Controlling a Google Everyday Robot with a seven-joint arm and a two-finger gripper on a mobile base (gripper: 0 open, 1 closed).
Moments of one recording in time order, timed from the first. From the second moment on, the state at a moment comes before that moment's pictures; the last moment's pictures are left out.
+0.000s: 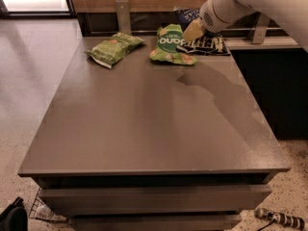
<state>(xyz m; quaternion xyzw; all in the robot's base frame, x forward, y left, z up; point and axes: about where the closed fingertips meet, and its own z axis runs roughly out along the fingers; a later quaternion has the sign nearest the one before) 0.736 -0.148 0.942 -0.32 0.86 -0.01 0.40</state>
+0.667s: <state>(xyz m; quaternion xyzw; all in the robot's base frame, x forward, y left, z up) 0.810 -0.192 0.932 -0.24 0.88 -0.03 0.41</state>
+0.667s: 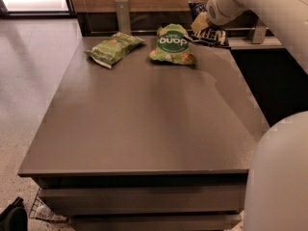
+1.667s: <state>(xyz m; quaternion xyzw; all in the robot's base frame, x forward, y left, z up) 0.819 -0.193 0.919 -0.23 0.88 -0.03 0.41</state>
